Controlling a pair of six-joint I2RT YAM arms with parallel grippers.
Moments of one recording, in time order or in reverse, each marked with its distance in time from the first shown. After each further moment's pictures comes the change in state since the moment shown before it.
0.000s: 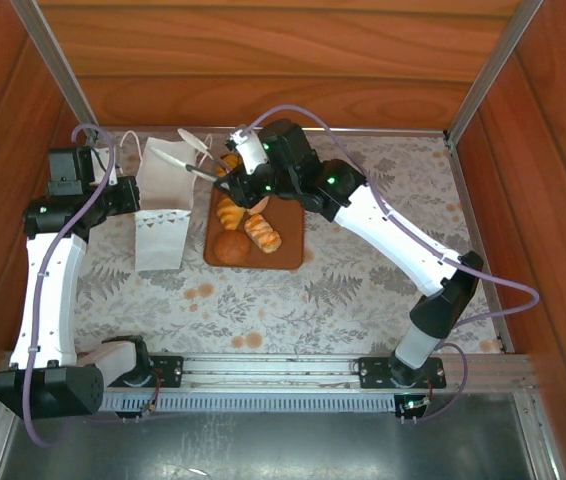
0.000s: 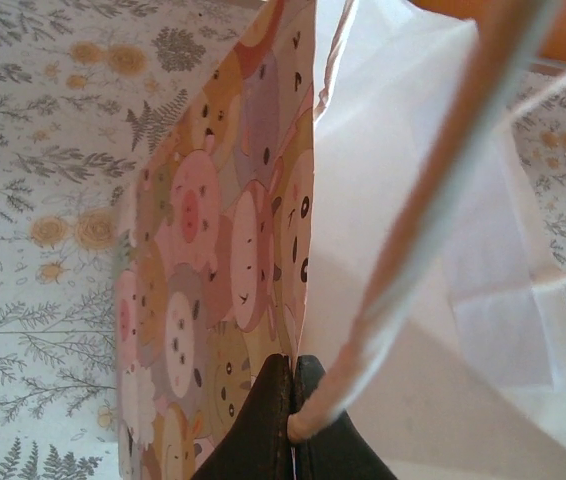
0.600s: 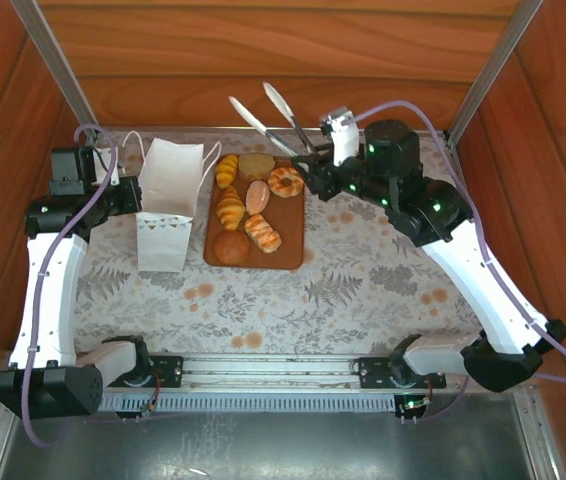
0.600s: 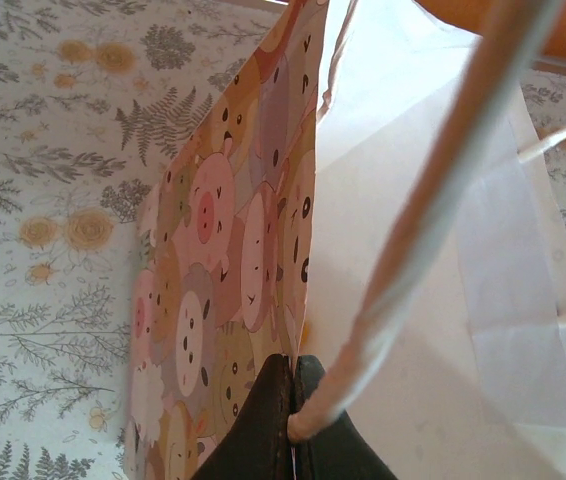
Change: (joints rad) left arm -0.012 0.001 0.000 0.000 0.006 -0.004; right arm -0.187 -0.422 -0.231 -0.061 0.099 -0.019
